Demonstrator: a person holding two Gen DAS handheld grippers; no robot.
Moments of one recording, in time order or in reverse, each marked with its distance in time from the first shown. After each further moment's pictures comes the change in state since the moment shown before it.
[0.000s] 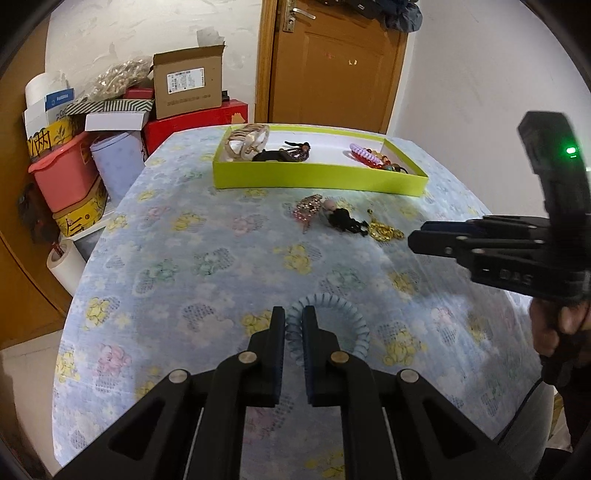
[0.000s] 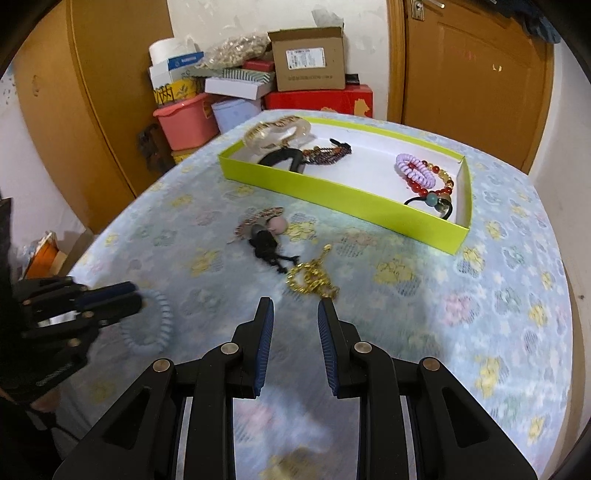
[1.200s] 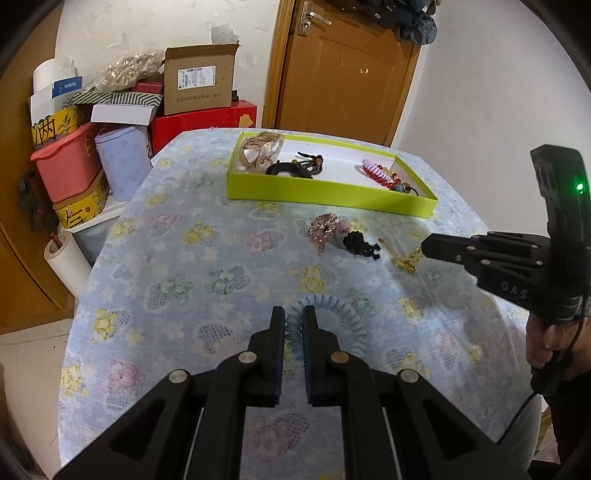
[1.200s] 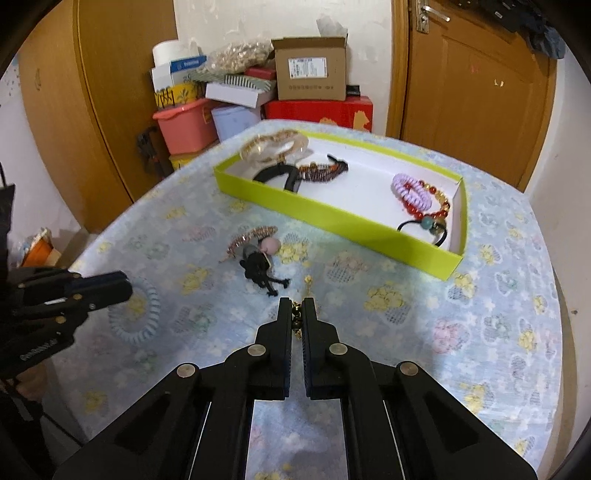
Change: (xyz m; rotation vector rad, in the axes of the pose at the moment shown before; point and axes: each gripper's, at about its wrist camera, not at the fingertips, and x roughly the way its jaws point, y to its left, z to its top) left arm -0.003 0.015 0.015 -0.054 -0.011 -0.022; right arm -0.017 0.000 0.013 -0.022 -0.062 -0.001
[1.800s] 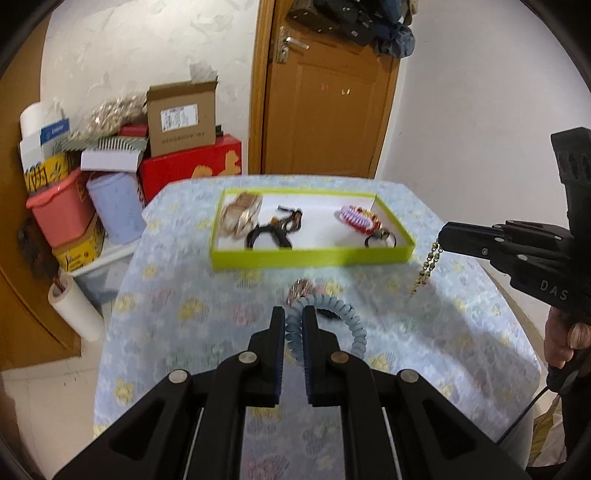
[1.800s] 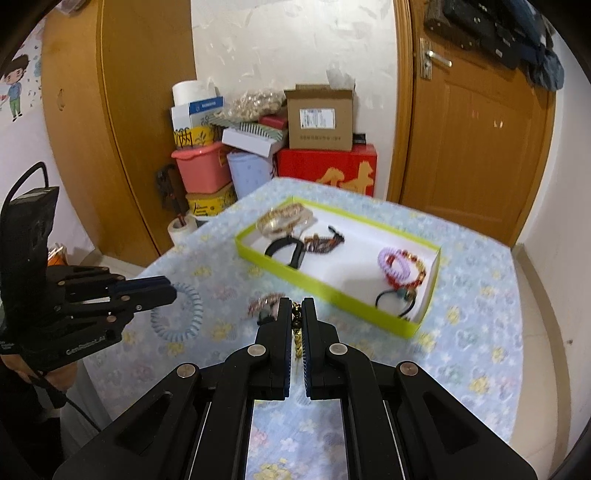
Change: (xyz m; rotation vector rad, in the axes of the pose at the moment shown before) left arm -0.025 -0.024 0.056 0.081 -0.080 -0.004; right arm -0.065 -0.001 0.048 -0.056 -0.136 0.014
